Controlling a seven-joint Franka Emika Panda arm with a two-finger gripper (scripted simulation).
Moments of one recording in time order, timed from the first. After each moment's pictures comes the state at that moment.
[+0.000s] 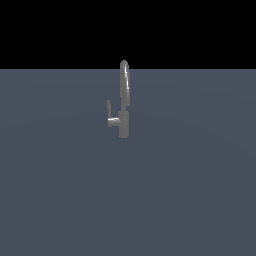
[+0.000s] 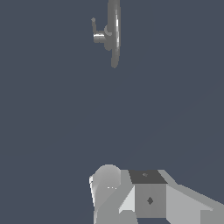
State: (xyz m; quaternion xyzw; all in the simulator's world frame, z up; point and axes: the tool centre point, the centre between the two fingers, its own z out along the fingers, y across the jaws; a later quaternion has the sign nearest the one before) arm -0.261 0.005 0.480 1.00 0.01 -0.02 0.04
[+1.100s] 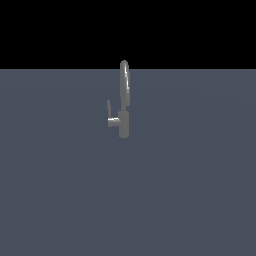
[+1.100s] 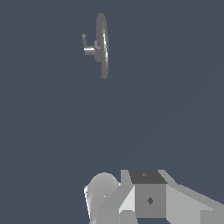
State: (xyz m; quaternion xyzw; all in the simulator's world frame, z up) arm -0.254 -0.002 0.497 1.00 -0.01 0.02 0.06
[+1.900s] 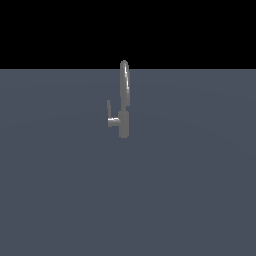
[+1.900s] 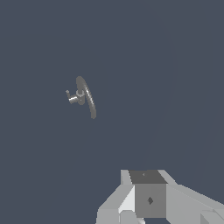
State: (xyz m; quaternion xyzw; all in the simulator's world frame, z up) arm -0.230 0.036 0.563 0.97 -0.16 0.14 0.13
